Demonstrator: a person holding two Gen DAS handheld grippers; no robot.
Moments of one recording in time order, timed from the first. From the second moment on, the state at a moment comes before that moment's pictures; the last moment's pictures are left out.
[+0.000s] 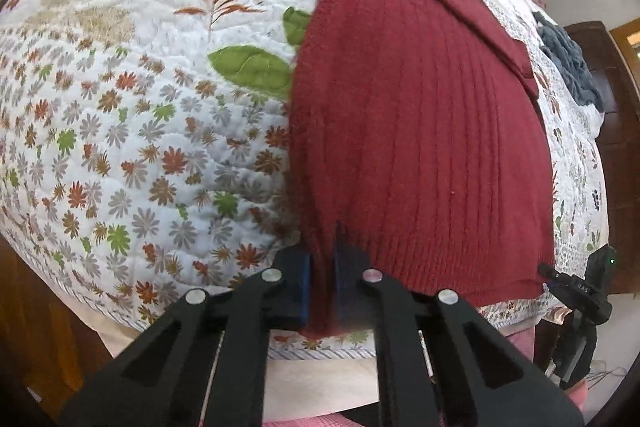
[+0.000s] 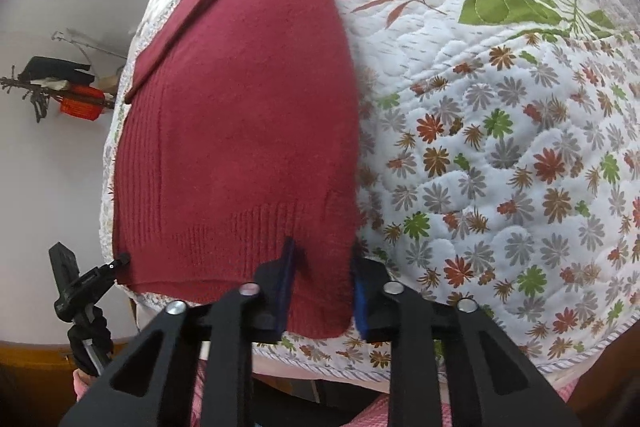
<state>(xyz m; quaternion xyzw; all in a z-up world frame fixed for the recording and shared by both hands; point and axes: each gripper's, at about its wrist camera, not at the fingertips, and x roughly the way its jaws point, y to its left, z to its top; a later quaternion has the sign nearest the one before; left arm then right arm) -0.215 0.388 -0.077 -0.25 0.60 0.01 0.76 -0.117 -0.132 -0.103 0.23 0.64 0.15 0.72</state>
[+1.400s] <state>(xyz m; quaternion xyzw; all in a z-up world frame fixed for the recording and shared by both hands) -0.225 0.379 -0.071 -0.26 0.61 -0.01 0.75 -0.119 -0.149 -0.094 0.28 0.62 0.18 0.71</state>
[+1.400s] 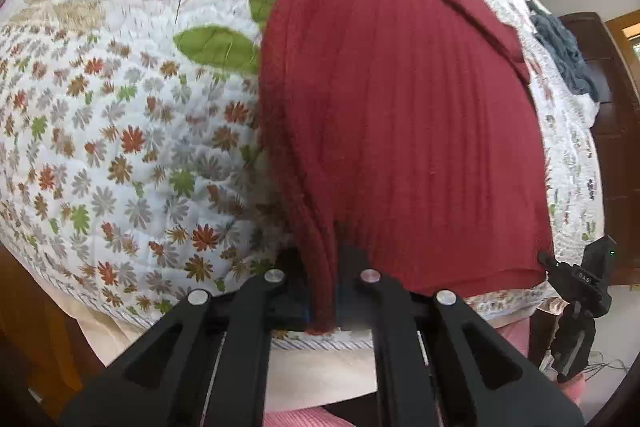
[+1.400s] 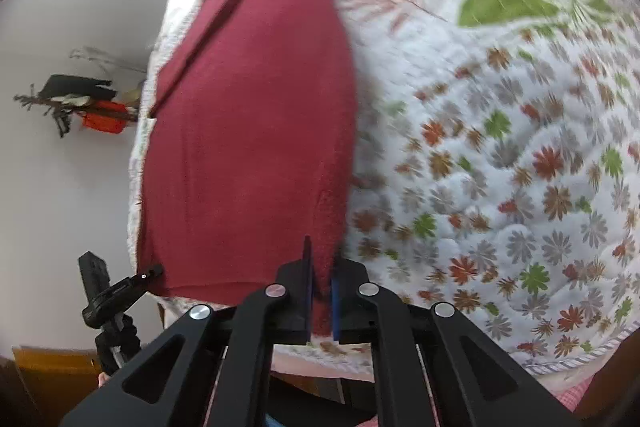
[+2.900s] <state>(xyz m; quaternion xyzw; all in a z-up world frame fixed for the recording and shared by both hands) -0.057 0.495 -0.061 -0.42 0.54 -0.05 0.72 0.089 -0.163 -0.083 0.28 0.64 0.15 0.70</state>
